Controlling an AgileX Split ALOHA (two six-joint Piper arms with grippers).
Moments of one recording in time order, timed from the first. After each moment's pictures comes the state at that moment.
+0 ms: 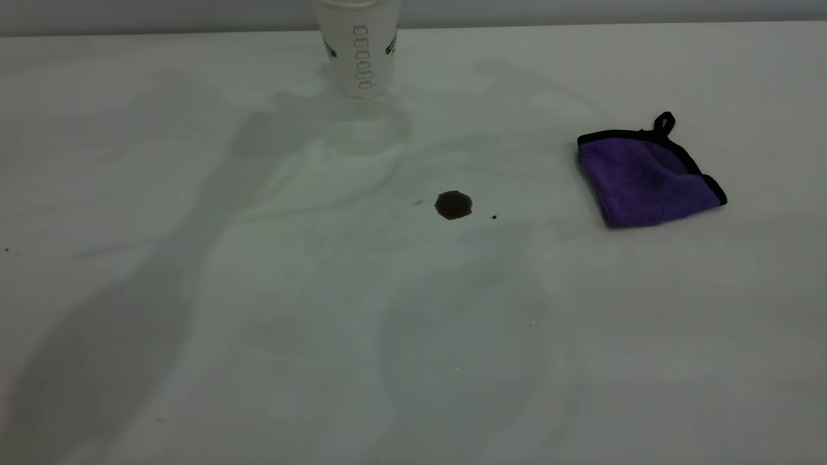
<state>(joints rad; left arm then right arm) -0.30 2.55 -2.30 -0.20 0.91 0.37 0.02 -0.02 -0.47 0.02 1.14 -0.03</state>
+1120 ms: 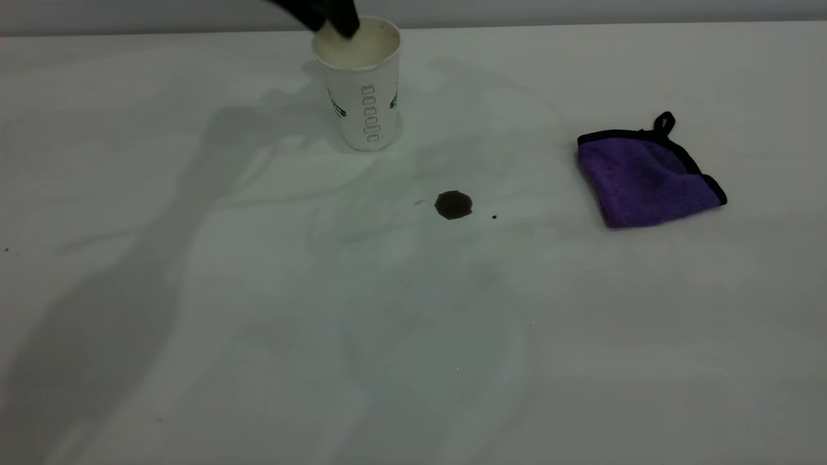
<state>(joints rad) -0.24 2.60 -2.30 -0.35 0.88 0.49 0.02 -0.02 -0.47 0.02 1.14 -0.03</state>
